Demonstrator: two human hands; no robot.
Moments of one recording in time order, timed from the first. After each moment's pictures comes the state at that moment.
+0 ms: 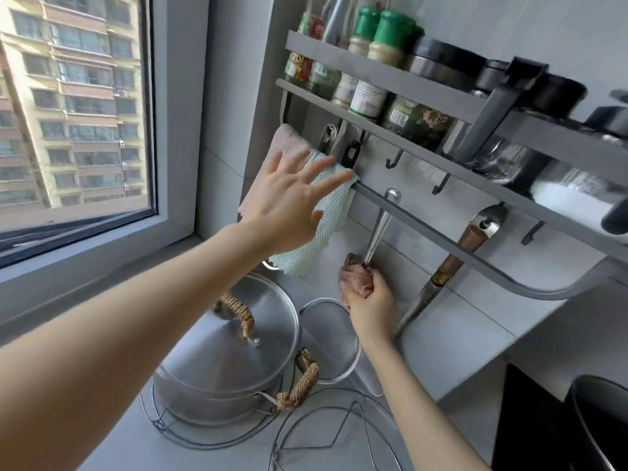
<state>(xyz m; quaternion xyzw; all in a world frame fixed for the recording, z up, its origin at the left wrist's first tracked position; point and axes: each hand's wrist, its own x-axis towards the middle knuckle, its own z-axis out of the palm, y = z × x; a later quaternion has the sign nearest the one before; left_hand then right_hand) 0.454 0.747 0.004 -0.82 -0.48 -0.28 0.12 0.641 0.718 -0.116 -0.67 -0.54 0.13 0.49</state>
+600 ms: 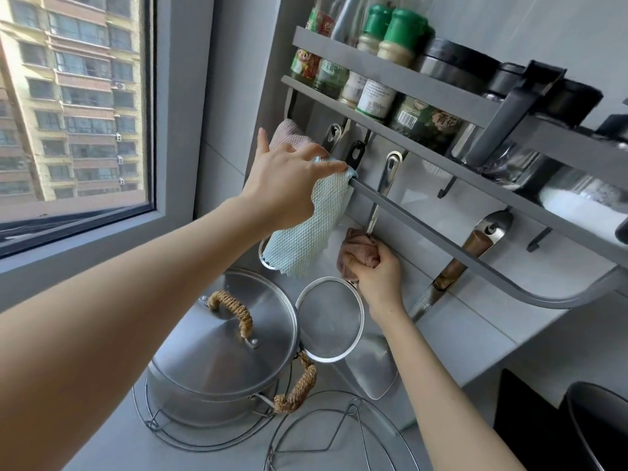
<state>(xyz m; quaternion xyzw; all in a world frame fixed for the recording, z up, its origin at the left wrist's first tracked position) 0.447 0.768 0.018 -0.80 -0.50 -0.30 0.12 0.644 0.751 -0.078 -0.59 -0.55 0.26 0.54</state>
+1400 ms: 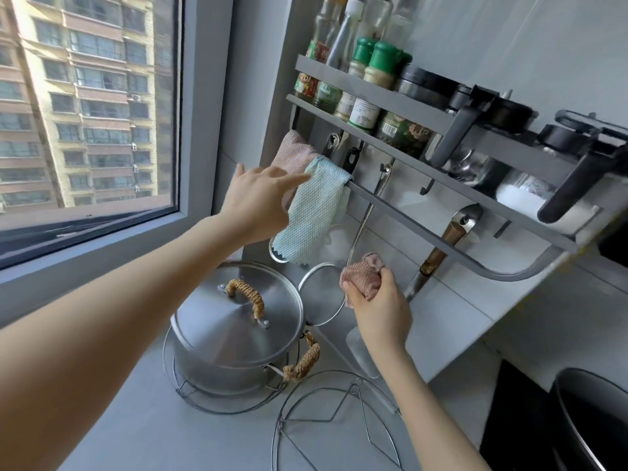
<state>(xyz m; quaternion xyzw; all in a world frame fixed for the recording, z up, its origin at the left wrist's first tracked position) 0.418 0.718 0.012 -0.77 -0.57 -0.29 0.05 0.632 0.653 -0.075 -0.73 -0.58 0.03 0.37</state>
